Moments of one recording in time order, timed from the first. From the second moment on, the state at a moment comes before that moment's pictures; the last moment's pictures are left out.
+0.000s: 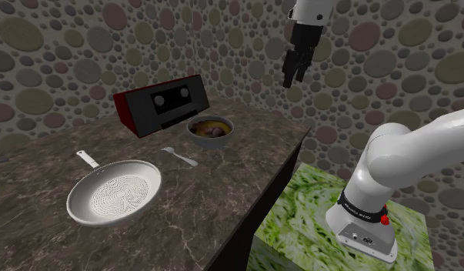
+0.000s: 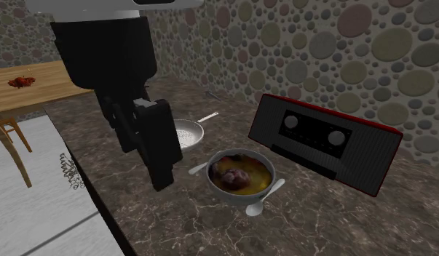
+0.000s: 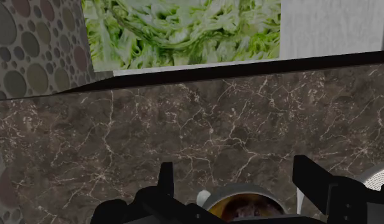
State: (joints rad) arm 0.00 -0.79 0.06 -2.30 0.02 1.55 0.09
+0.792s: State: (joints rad) arm 0.03 -0.46 0.15 -2.24 0.06 1.77 0.16
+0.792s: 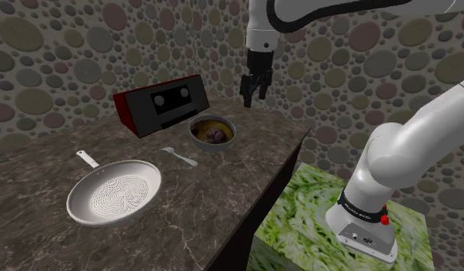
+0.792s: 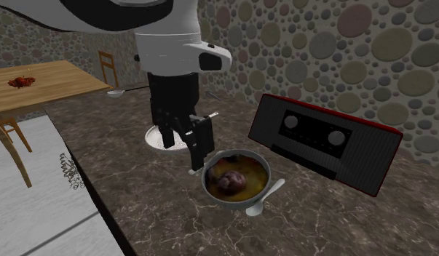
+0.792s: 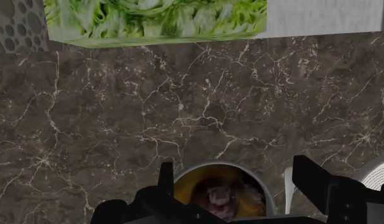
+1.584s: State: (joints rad) arm 0.06 0.00 0.24 -2.00 0.02 1.92 0.26
